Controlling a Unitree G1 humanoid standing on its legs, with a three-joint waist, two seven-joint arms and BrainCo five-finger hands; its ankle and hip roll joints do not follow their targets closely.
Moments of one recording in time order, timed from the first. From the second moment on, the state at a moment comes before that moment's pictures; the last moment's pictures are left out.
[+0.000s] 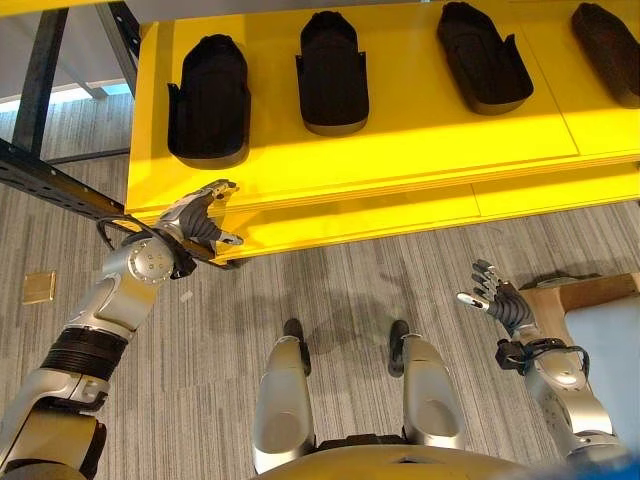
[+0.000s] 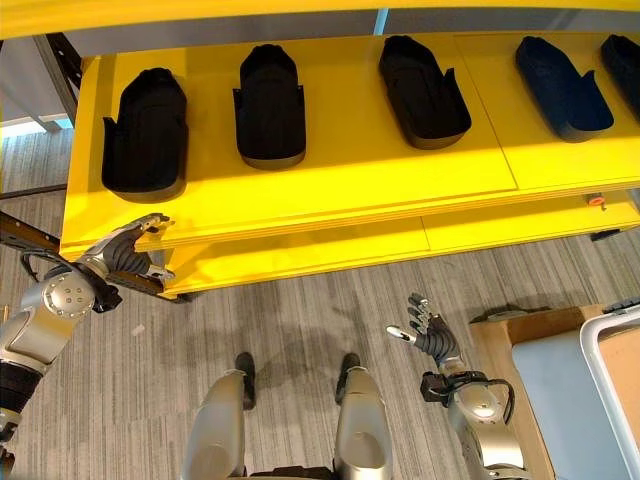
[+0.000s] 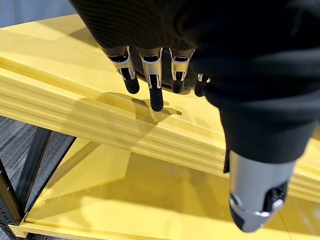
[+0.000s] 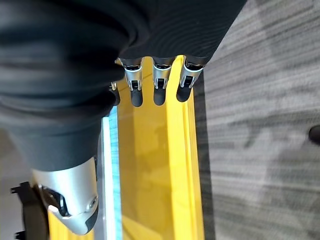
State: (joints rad) left arm -0.32 0.87 -0.17 0.23 0.26 0.01 -0.16; right arm 0.16 -0.41 0.02 0.10 0.42 0.01 0.11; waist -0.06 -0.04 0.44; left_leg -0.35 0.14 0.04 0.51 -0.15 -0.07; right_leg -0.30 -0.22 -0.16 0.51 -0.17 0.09
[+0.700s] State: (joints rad) left arm -0.34 0.87 -0.18 0.24 0.26 0.01 -0.16; right arm 0.16 -0.41 0.02 0.10 0.45 0.00 0.12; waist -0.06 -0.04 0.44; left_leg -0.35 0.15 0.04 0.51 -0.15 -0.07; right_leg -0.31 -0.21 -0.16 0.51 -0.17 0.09
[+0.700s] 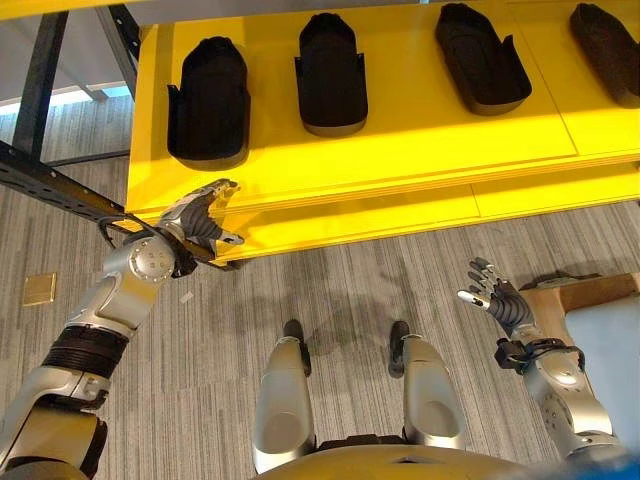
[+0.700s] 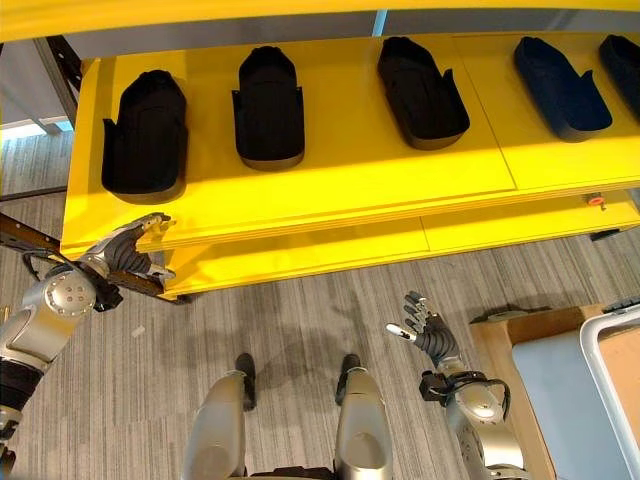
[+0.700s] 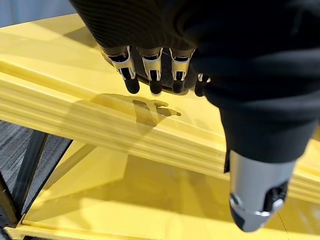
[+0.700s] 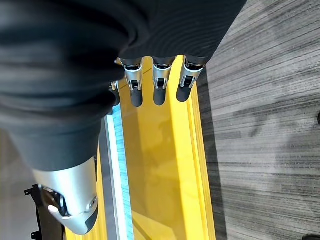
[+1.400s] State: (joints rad) left arm -0.36 0.87 -0.19 0.24 0.26 0.01 -0.17; right arm 0.16 -0.41 0.02 0.10 0.45 0.00 0.13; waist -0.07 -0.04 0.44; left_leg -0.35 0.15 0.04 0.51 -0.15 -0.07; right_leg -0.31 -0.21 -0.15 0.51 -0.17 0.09
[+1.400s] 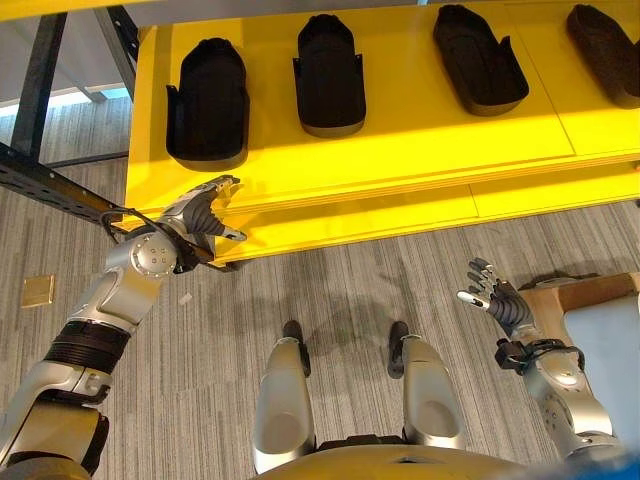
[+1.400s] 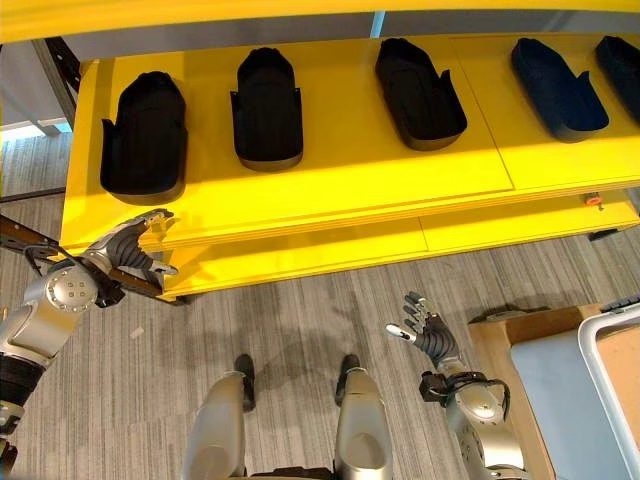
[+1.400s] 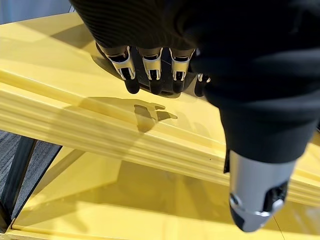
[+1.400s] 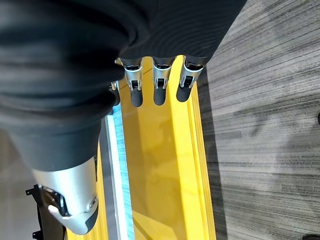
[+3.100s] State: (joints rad) left arm -0.48 0.88 -0.22 0.44 0.24 0.02 -0.17; right arm 0.20 -0.41 0.04 0.10 0.46 0.00 0.16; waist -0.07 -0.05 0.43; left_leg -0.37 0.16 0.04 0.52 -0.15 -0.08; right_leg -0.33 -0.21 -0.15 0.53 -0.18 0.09
